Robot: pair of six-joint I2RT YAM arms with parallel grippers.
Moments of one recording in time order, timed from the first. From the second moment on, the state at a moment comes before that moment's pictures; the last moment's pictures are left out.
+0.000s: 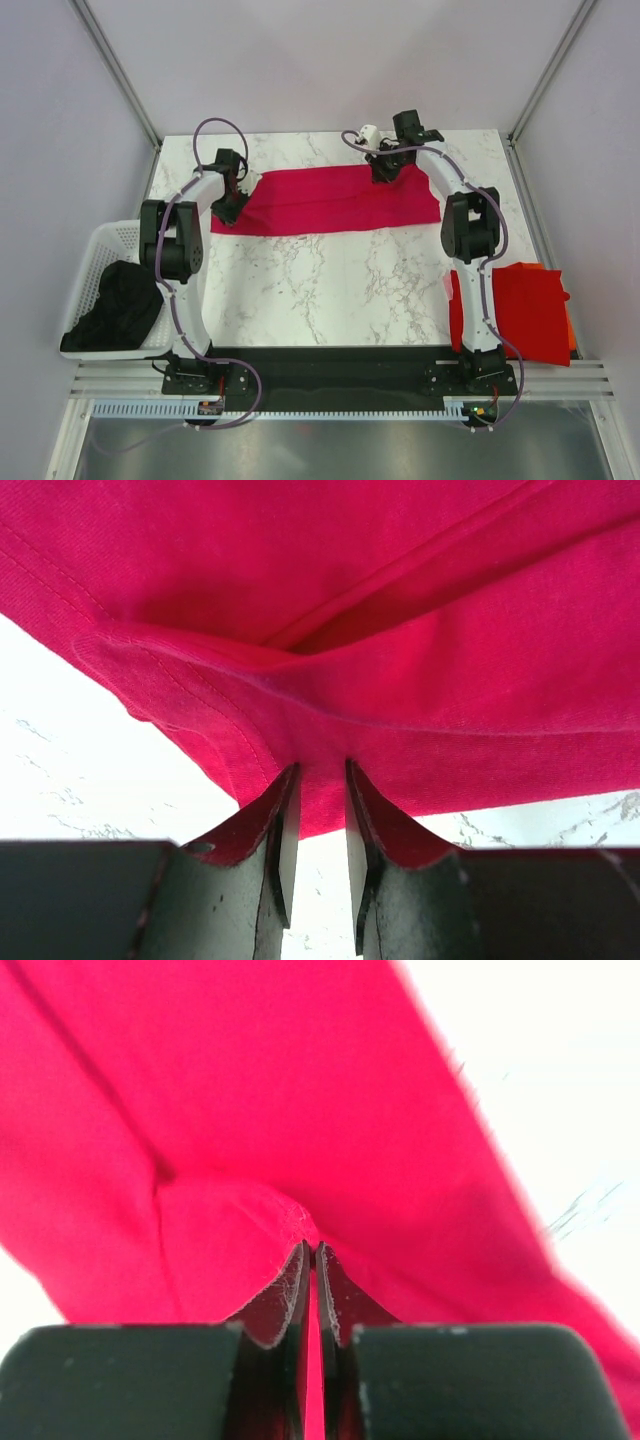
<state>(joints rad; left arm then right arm) -0.09 2.08 1.54 -0.72 -0.11 0.46 0.22 2.42 2.19 -0.80 -0.50 -0.73</state>
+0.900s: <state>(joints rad) -0.09 1.87 1.27 -0.64 -0.05 0.81 0.26 2.25 1.99 -0.41 -0.36 -0.54</state>
